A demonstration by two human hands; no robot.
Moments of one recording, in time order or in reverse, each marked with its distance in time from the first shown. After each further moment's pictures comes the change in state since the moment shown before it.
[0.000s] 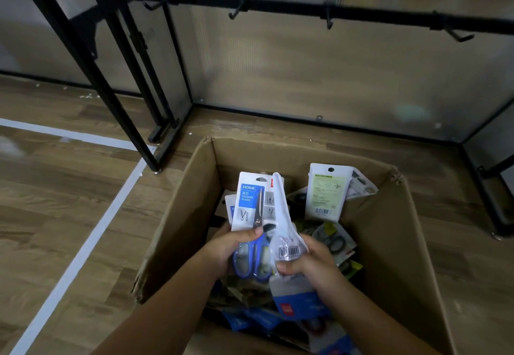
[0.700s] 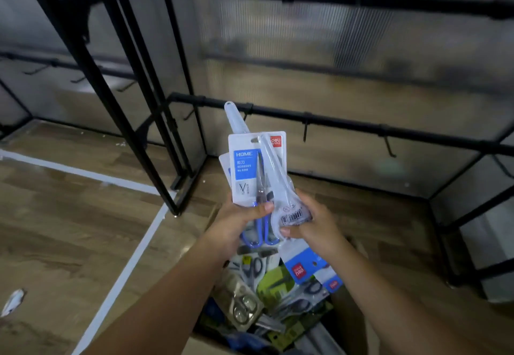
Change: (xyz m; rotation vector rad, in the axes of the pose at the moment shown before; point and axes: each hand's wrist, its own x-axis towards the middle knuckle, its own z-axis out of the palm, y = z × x) left_hand -0.151 0.184 0.128 0.041 -0.062 0.465; right_hand -0.083 -0.242 0.002 -0.194 -0.055 -0.399
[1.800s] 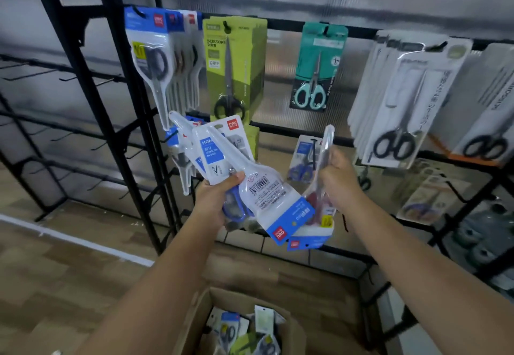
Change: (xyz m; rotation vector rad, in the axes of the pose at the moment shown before) left_hand -0.132 0.447 0.229 -0.248 0.275 0.250; right_hand -0.104 -0.565 -0.129 -0.132 0.373 -0.221
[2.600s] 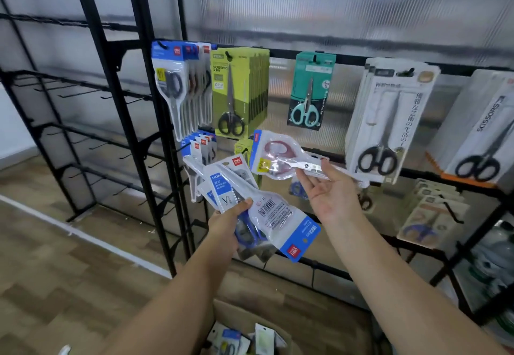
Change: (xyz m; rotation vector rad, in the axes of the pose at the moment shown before) left_hand -0.049 -0.039 0.024 -0.034 0.242 -0.144; right_hand -0.038 -0.029 -0.023 1.256 -0.127 0.305
